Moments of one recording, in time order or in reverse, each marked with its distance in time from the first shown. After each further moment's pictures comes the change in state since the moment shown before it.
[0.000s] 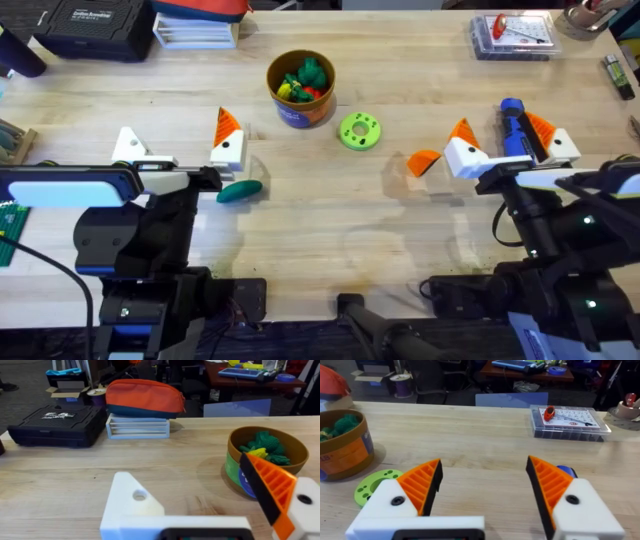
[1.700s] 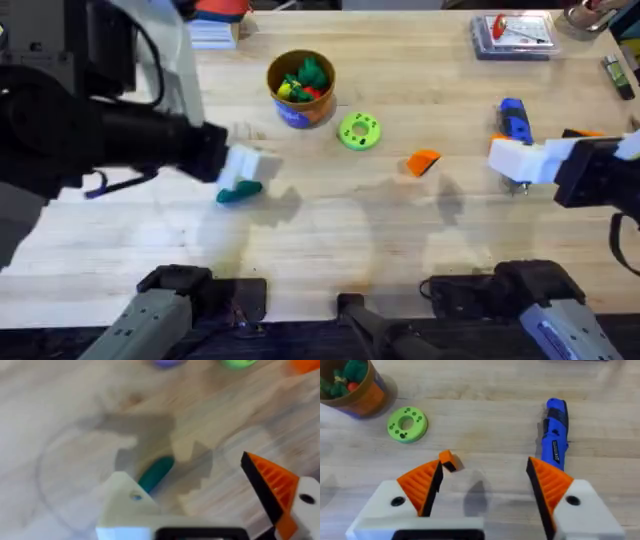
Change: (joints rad) left arm -0.058 0.953 0.932 -1.070 0.368 0.279; right arm -0.003 0.504 0.847 -0.957 0.000 0.026
